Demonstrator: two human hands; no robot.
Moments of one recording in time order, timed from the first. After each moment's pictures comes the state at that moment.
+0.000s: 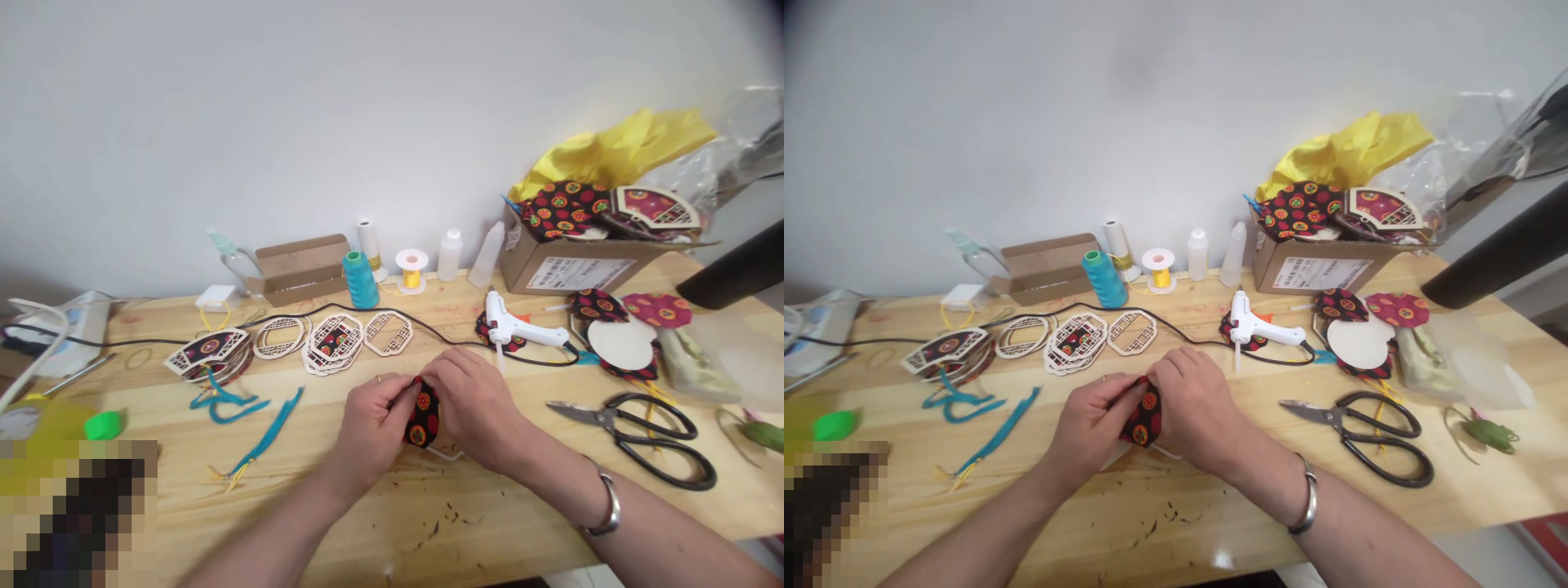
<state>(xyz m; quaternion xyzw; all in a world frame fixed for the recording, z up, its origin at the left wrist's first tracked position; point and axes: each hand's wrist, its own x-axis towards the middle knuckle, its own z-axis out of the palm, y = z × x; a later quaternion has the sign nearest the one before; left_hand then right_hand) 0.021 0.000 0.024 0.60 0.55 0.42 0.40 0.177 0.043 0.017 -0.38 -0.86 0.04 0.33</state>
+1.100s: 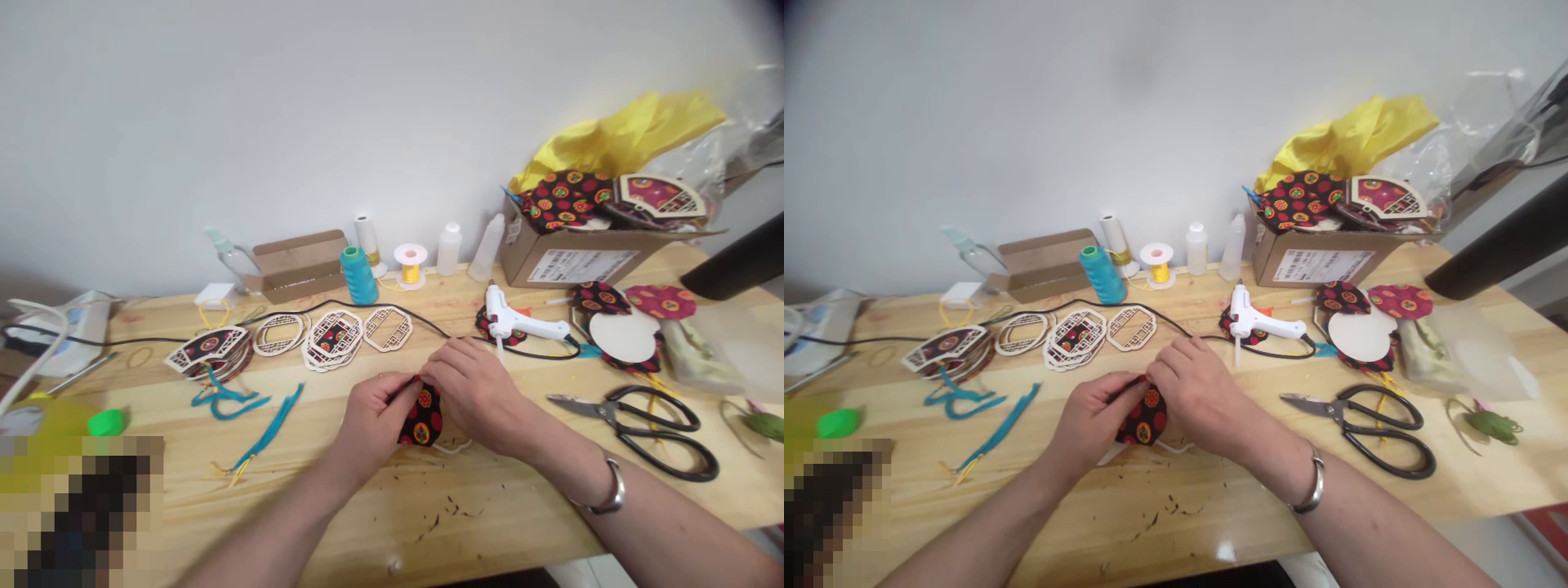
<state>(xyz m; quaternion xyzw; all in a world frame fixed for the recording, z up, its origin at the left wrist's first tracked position) 0.023 0.006 0.024 0.55 0.56 0.42 0.46 0.186 0.047 0.020 -0.28 -0.92 0.01 0.28</state>
